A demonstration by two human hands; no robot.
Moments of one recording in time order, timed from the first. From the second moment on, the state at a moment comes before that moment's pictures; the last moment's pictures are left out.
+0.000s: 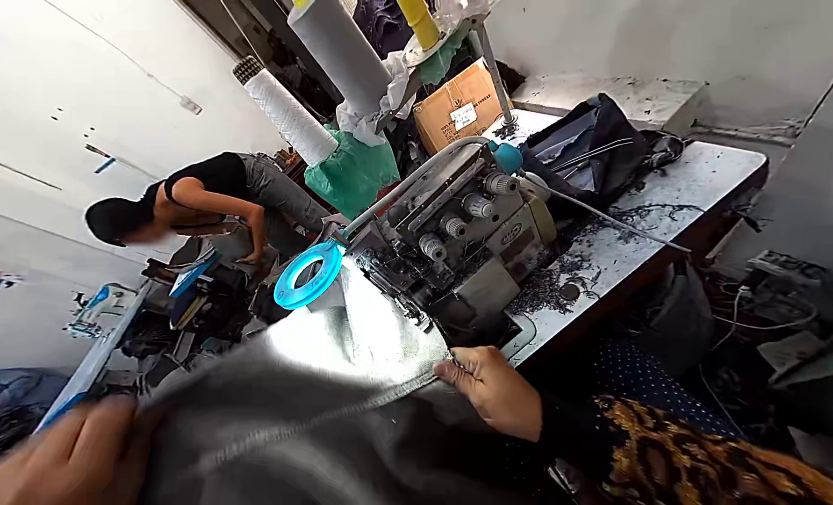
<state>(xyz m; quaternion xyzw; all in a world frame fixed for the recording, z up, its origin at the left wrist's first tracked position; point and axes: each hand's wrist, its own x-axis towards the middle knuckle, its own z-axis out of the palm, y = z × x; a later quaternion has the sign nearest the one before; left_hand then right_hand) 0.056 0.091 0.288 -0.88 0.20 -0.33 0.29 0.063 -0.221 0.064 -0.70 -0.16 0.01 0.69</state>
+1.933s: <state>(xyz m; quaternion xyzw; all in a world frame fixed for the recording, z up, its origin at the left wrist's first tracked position) -0.015 0.060 0.136 -0.74 -0.22 -0.27 -0.58 0.040 -0.260 0.056 -0.67 -0.16 0.11 0.72</state>
